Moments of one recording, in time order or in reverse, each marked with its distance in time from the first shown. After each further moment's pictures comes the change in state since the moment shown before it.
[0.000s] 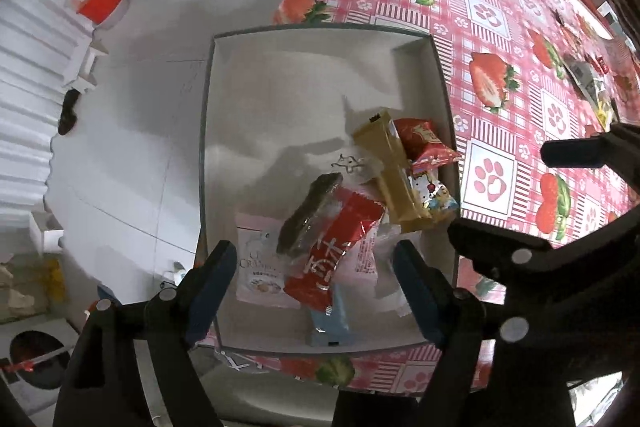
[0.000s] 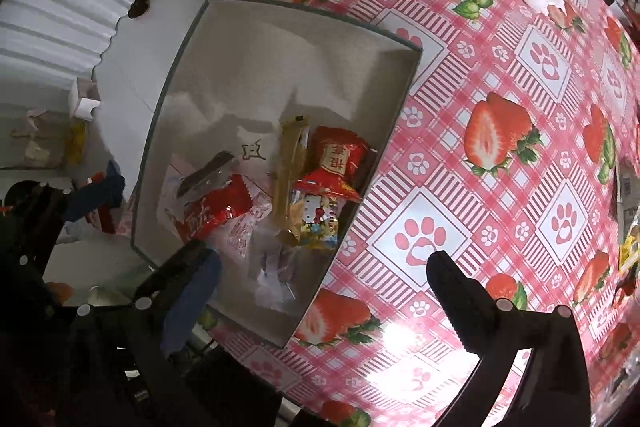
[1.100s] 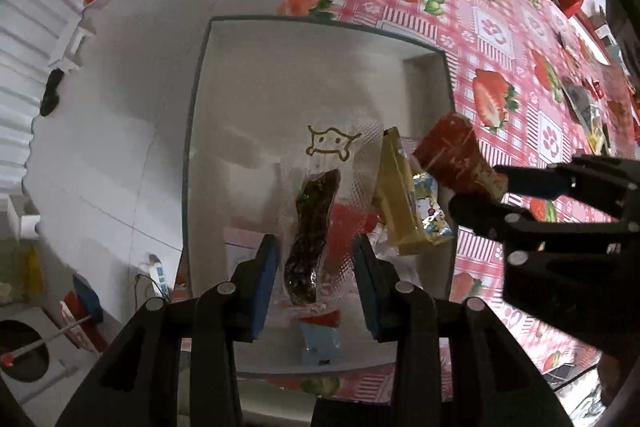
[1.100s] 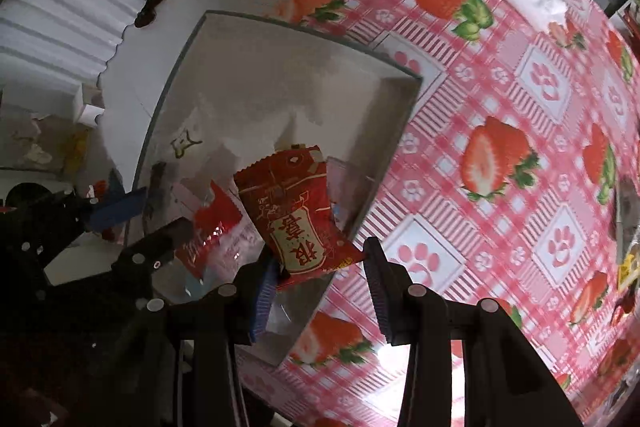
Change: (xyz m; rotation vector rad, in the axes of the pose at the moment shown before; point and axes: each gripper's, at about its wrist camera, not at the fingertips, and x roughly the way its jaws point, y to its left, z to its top) left arm 0.017 0.014 0.014 -0.063 0.030 -0.095; right arm 0.007 0.003 0.016 -0.014 -0.038 0.023
